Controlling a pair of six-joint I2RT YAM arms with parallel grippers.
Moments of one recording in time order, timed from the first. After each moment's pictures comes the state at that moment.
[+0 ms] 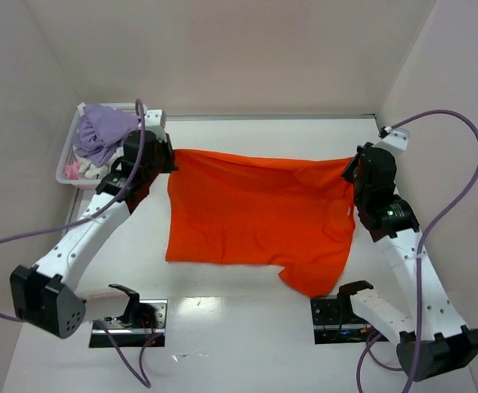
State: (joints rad) left arm -0.33 1.20 1.13 -0.30 -0.17 -0.27; right arm 0.21 0.89 1.05 -0.45 0.48 0.39
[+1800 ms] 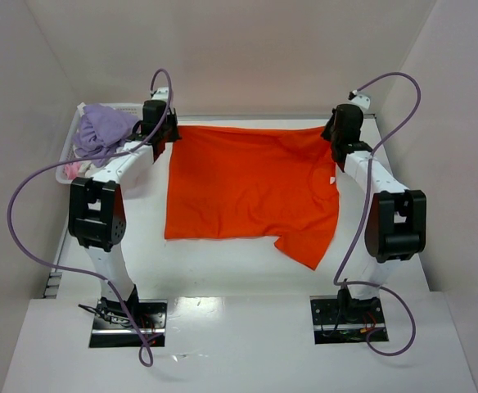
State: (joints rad) left arm -0.15 1.90 1.52 -0.08 -0.10 -0.18; right arm 0.06 1.72 1.29 0.07 0.25 0.37
